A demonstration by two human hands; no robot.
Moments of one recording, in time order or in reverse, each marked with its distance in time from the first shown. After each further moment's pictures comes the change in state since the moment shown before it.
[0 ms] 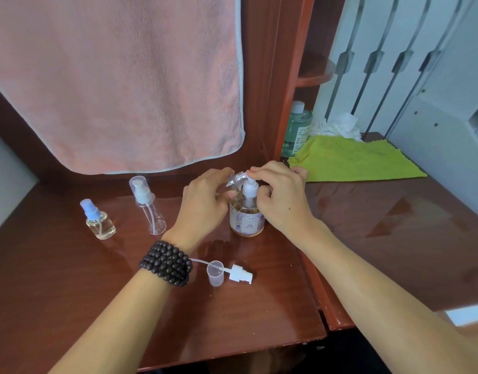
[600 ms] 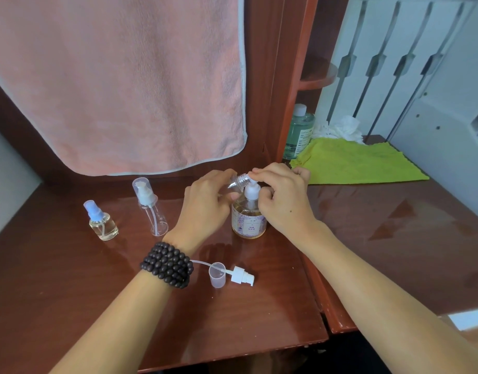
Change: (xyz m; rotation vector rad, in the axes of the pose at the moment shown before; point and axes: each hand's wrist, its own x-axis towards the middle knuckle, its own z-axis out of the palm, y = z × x) left_hand 0.000 0.000 -0.003 0.024 -0.014 0.013; right_hand 0.001 0.000 -0.001 -0.024 0.014 -0.044
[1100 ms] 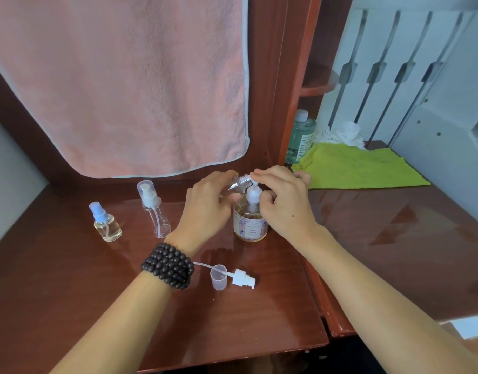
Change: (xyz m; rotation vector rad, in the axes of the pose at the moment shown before) left_hand 0.000 0.006 -0.005 -0.004 0.024 0.008; right_hand 0.000 -0.002 -0.002 0.021 0.008 -0.026
